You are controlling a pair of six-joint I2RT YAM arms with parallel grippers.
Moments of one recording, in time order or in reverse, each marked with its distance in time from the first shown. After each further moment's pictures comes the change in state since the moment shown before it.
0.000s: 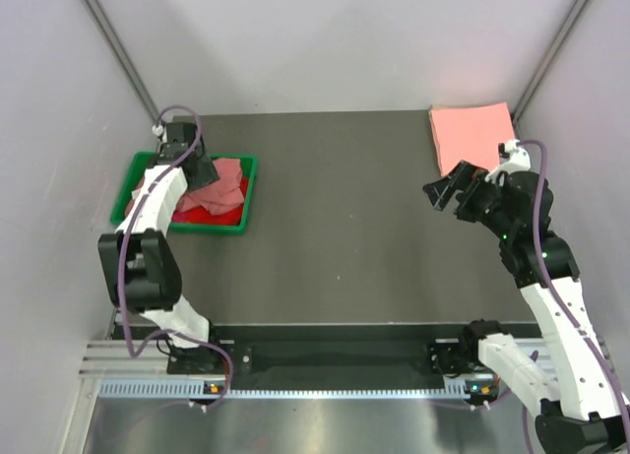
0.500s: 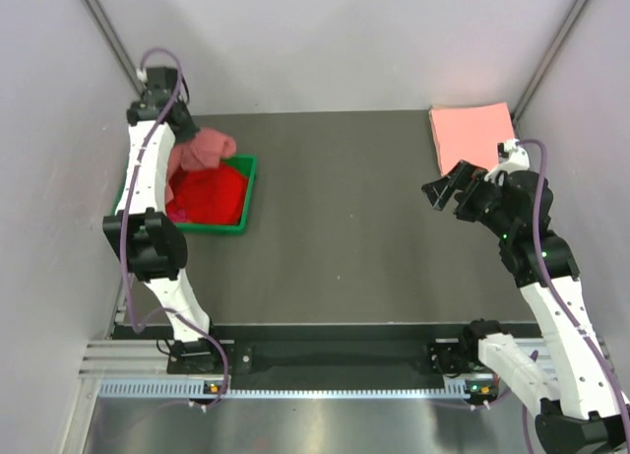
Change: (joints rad) left arm 0.043 0.291 0.566 -0.291 0.073 0.055; right arm 0.000 0.004 0.001 0.008 -0.018 -0.002
